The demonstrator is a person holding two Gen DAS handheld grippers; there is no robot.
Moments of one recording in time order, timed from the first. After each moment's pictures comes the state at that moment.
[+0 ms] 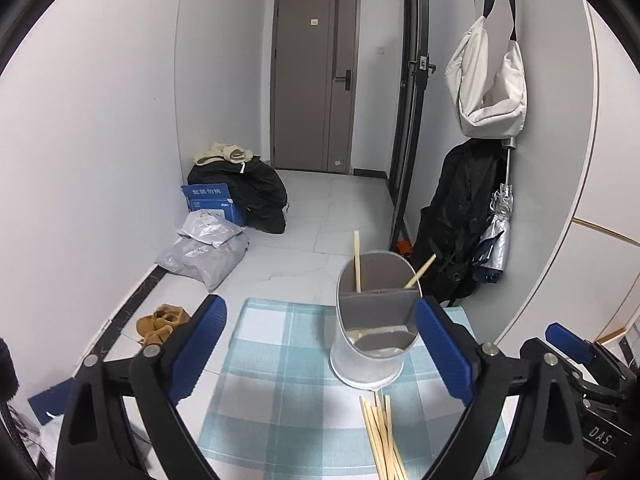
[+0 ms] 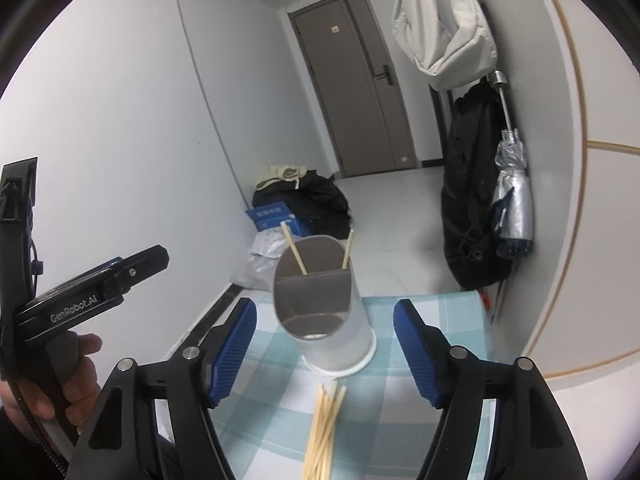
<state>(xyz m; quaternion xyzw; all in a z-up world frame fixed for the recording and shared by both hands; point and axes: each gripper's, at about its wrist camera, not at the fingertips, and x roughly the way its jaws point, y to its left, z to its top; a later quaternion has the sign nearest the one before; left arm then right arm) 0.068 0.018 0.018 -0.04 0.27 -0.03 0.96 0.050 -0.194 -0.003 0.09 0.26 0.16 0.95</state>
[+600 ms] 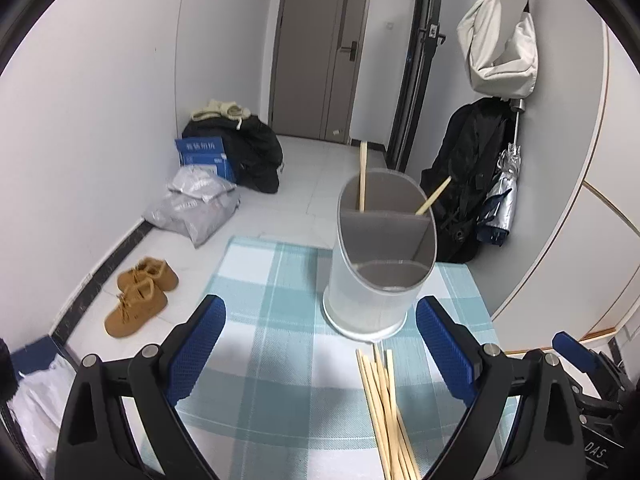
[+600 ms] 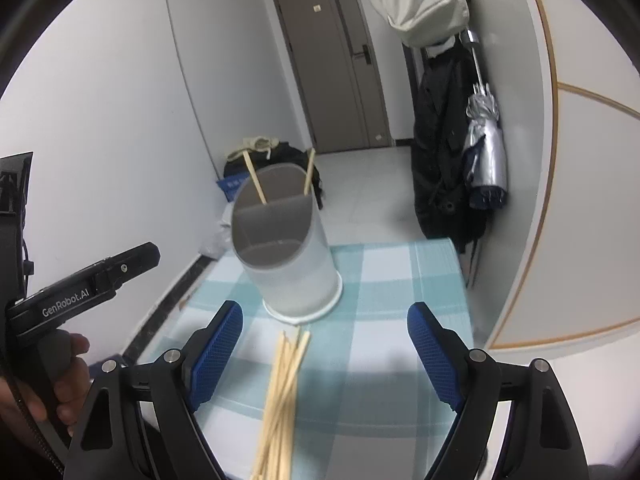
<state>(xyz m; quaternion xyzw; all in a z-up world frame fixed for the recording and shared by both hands) 0.066 0.019 -0.054 -0.07 0.32 -0.04 0.94 0.038 -0.198 -0.069 0.06 0.31 0.11 0.94</state>
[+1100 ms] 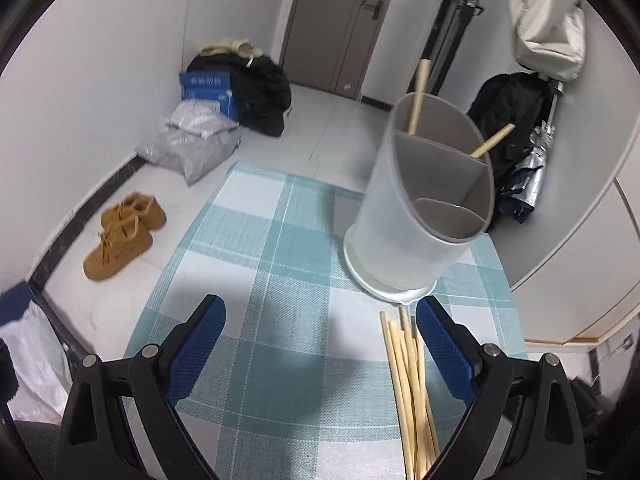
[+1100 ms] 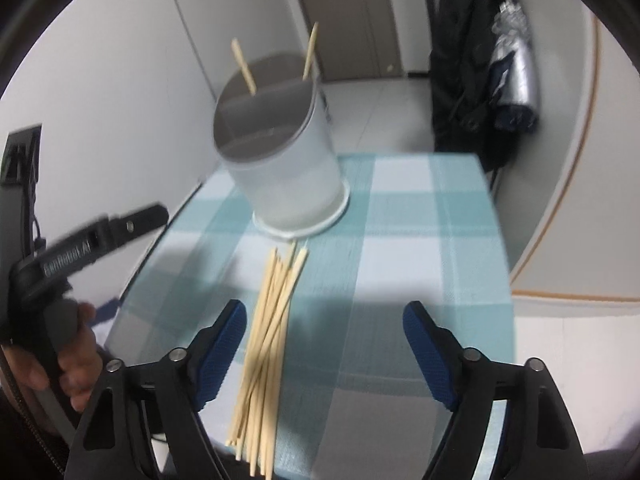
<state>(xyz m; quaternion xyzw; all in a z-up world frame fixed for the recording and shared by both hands) 0.095 0.047 -0.108 -0.13 0.40 -0.04 0.90 0.060 -0.181 -0.135 0.04 0.44 0.14 0.89</state>
